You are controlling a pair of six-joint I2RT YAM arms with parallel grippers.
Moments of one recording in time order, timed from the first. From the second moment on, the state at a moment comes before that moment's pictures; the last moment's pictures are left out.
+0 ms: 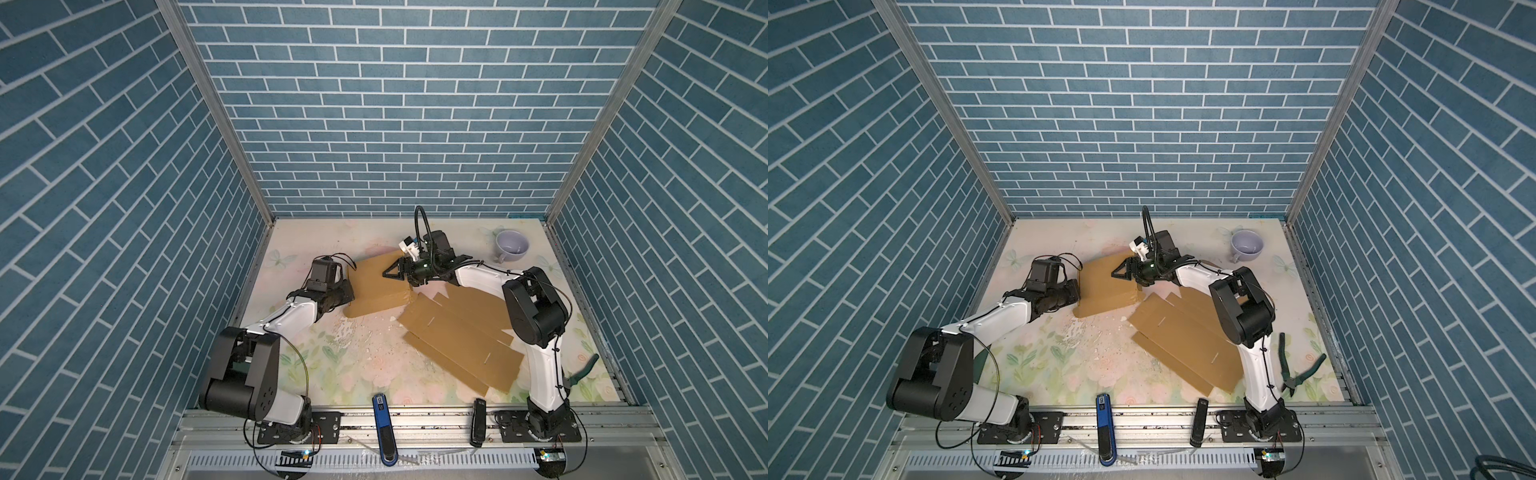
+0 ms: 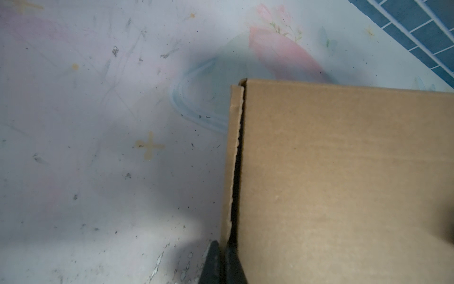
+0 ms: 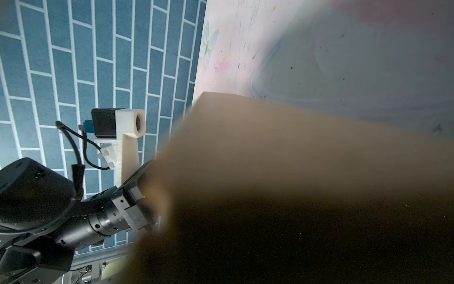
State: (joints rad) left arm -0.21 1.47 0.77 -0.16 0.14 -0.51; right arm 0.64 2.10 1.46 -0.03 -0.82 0.73
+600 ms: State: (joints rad) left arm -0.25 1.51 0.82 -0.11 0.18 -0.53; right arm 0.66 2.08 1.43 -0.03 -0.78 0.74
